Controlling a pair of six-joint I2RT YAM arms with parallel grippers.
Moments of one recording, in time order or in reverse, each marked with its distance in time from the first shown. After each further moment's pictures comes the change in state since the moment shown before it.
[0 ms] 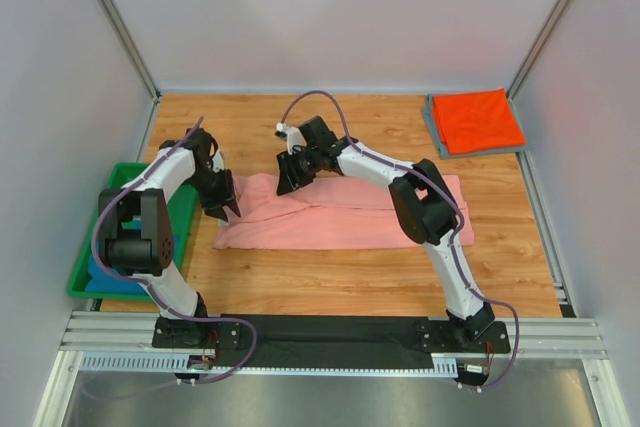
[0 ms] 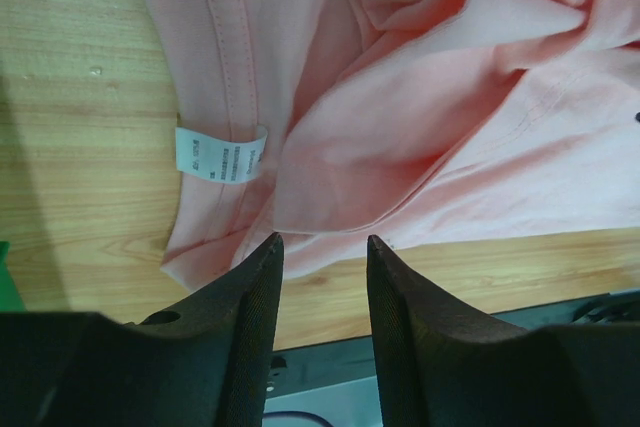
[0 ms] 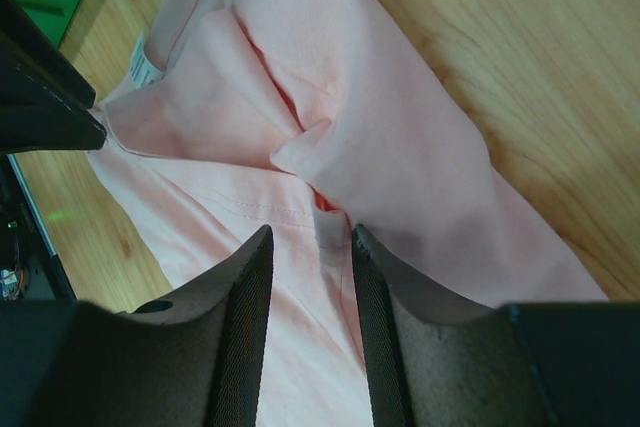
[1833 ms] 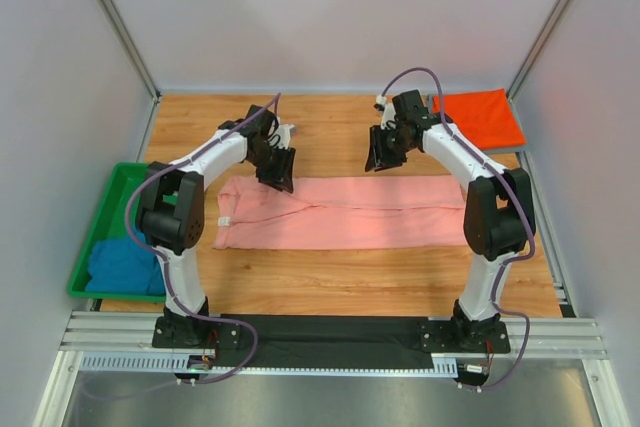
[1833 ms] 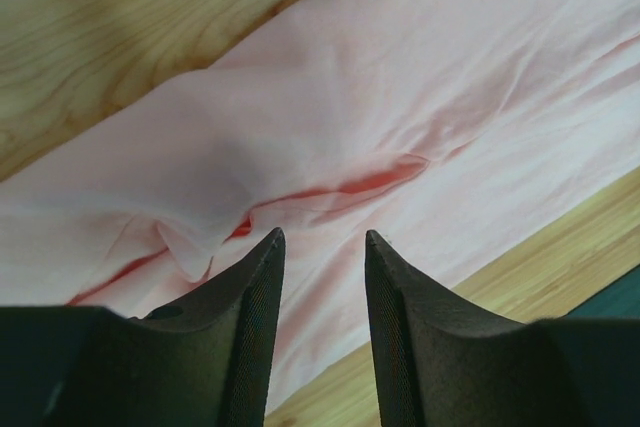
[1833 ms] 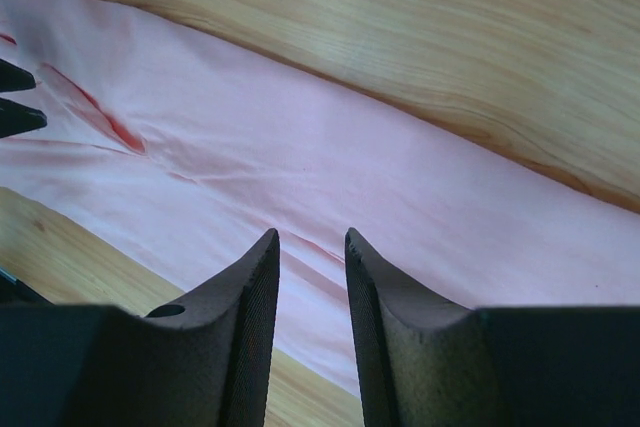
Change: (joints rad) left arm -0.312 0.218 0.282 0.192 0.144 0.229; right arm -0.378 -0.415 -0.274 -0.329 0.215 -0.011
